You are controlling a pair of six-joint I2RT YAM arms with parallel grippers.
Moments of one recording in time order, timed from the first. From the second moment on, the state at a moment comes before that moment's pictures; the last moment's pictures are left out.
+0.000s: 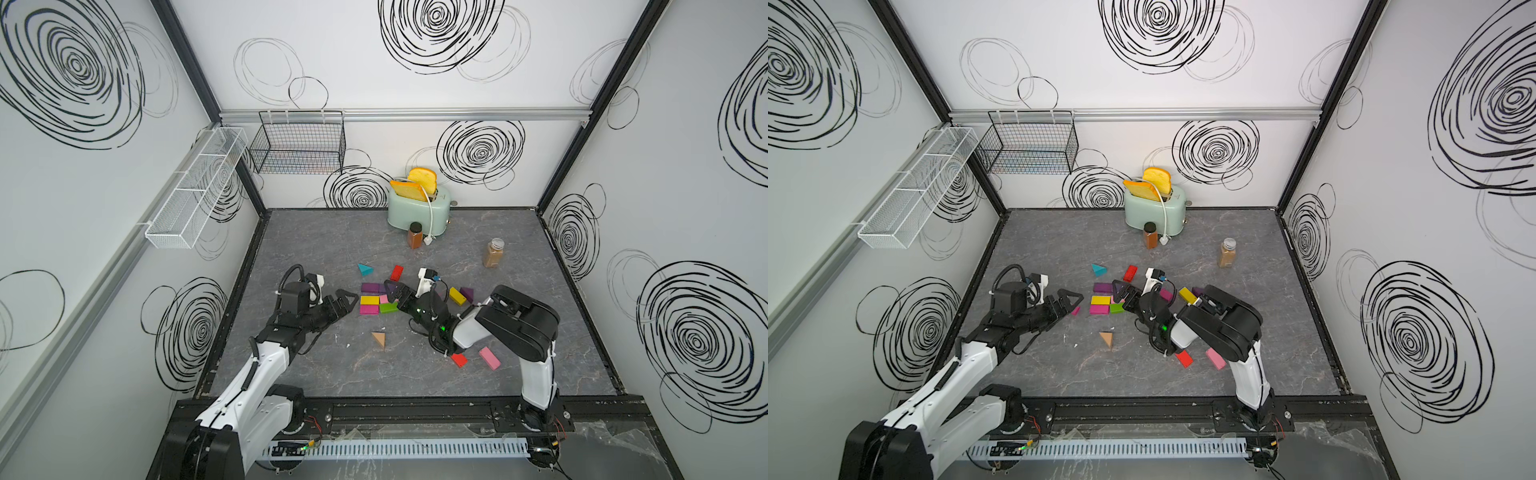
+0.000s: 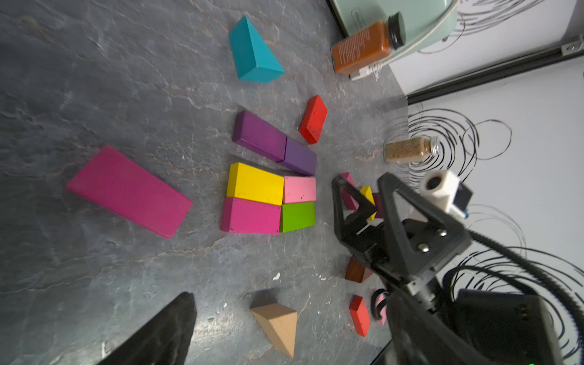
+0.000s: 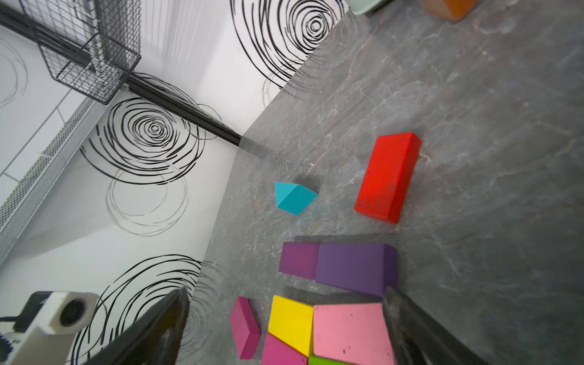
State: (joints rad) left arm -0.15 0.95 0.43 -0.20 0.51 -0.74; right arm 0.88 1.92 0.66 1.04 0.20 1.05
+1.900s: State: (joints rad) left arm -0.41 1.48 0.48 0.28 0.34 -0.95; right arm 0.86 1.51 0.72 -0.12 0.11 0.40
